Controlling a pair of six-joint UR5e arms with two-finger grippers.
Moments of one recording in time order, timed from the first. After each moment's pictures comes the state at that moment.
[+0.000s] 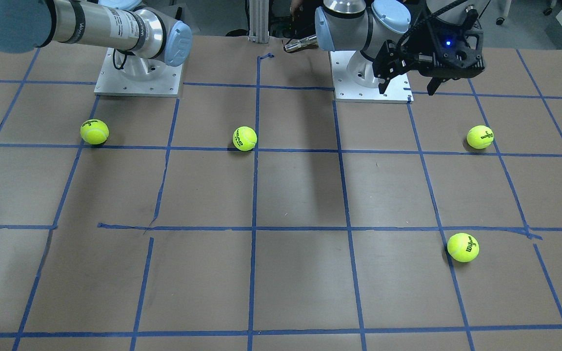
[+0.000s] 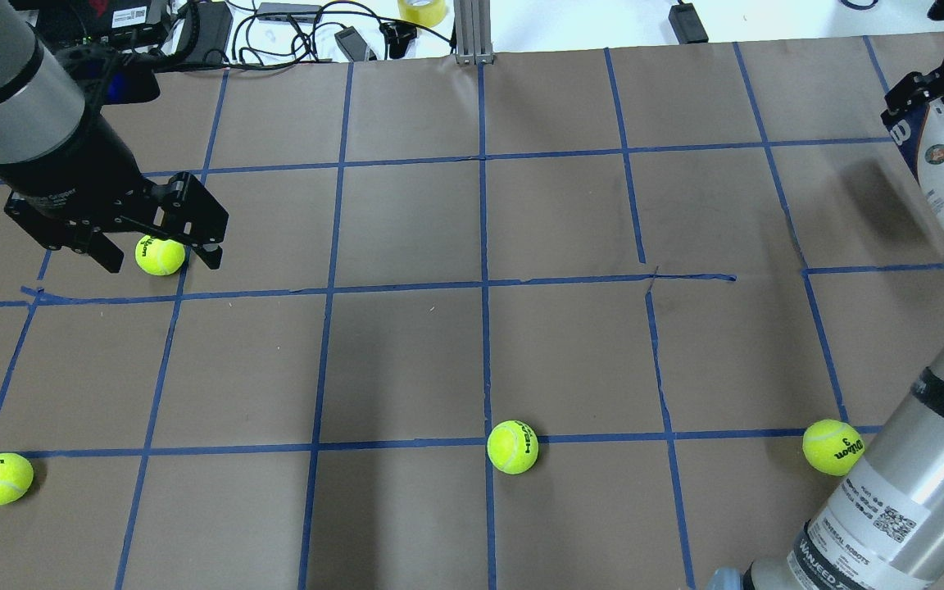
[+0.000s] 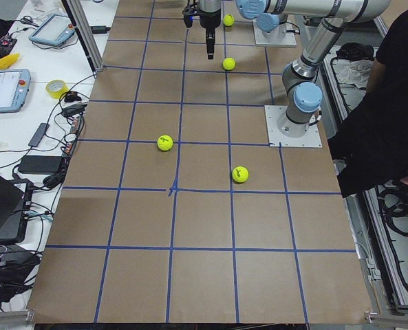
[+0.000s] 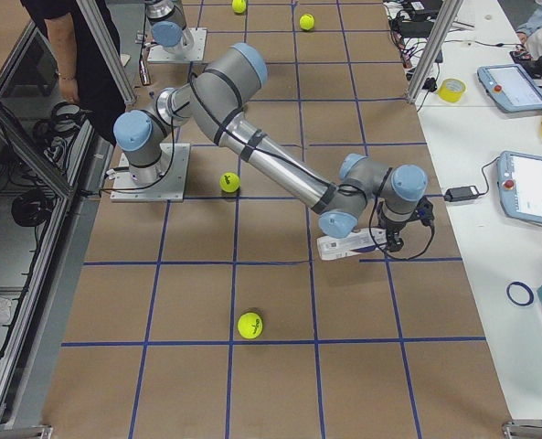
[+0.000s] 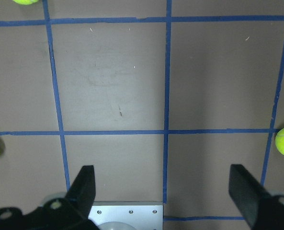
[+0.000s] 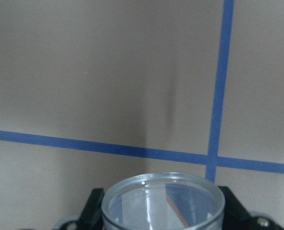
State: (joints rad) left arm -1.49 -1.42 -1.65 -1.70 1.58 0.07; right arm 1.03 -0.77 1.02 -1.93 -1.45 -0.68
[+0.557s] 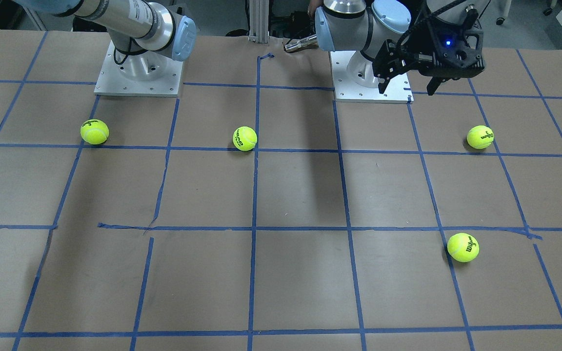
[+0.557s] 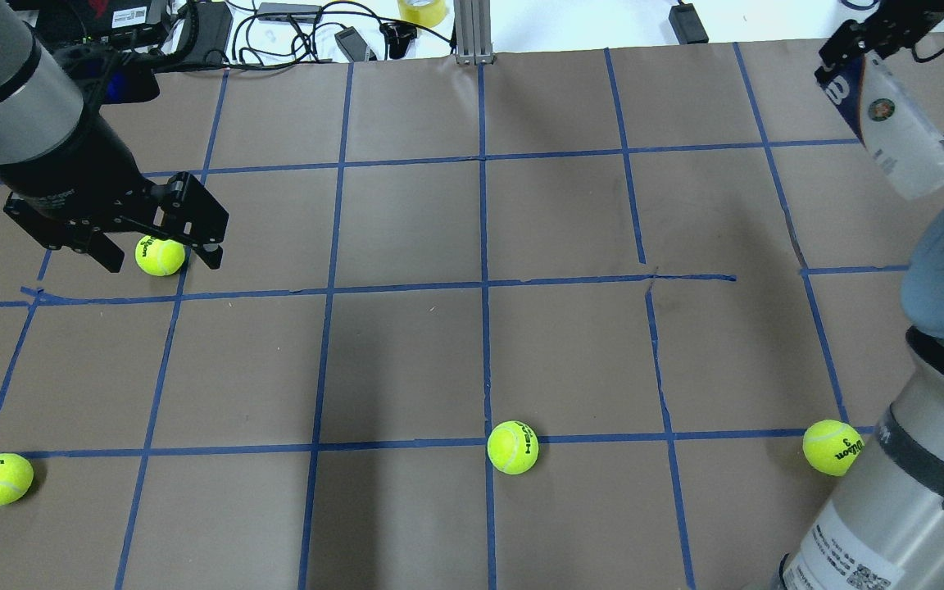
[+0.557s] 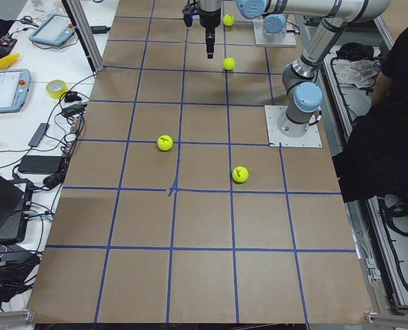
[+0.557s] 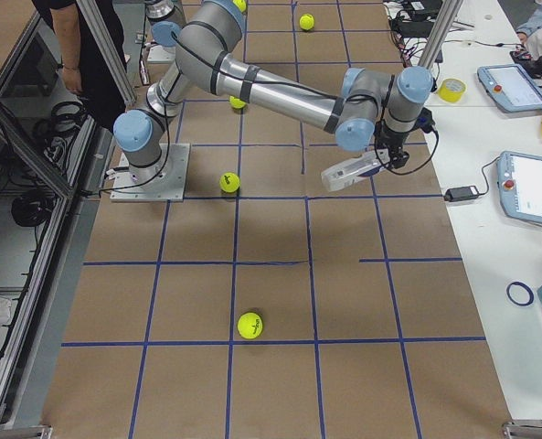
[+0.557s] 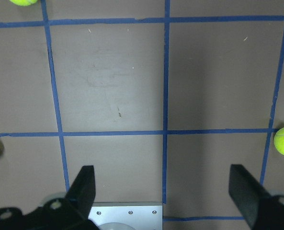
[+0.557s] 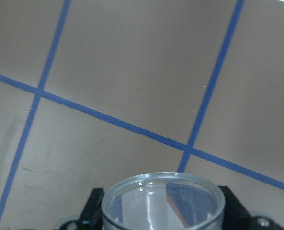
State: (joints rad) left arm -1.49 -1.42 -1.64 -1.70 1.58 0.08; right arm 1.31 -0.94 1.08 -1.75 -1.43 -0.68
